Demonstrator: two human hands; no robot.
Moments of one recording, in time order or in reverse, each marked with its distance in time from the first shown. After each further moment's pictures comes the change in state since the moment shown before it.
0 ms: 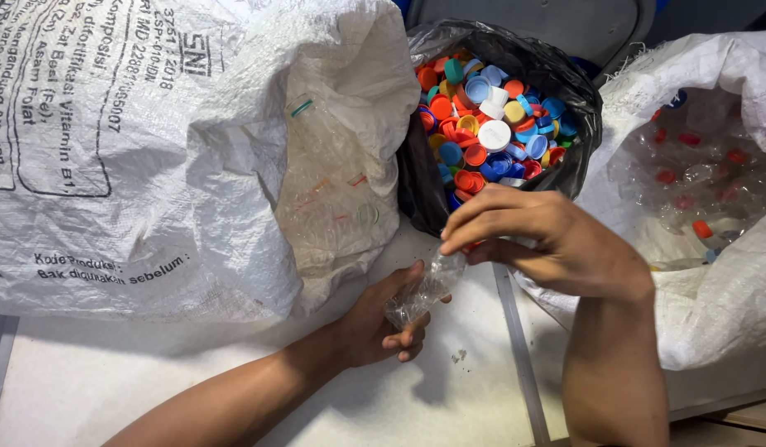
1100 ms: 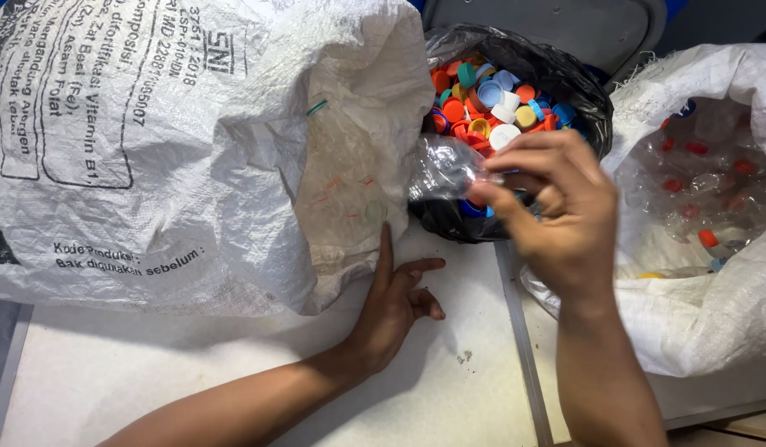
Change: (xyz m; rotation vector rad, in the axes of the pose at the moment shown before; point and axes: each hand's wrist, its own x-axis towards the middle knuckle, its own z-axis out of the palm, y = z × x) left_hand 0.014 -0.014 0.014 0.206 0.435 0.458; right_hand 0.022 -0.022 0.037 0.136 0.749 0.088
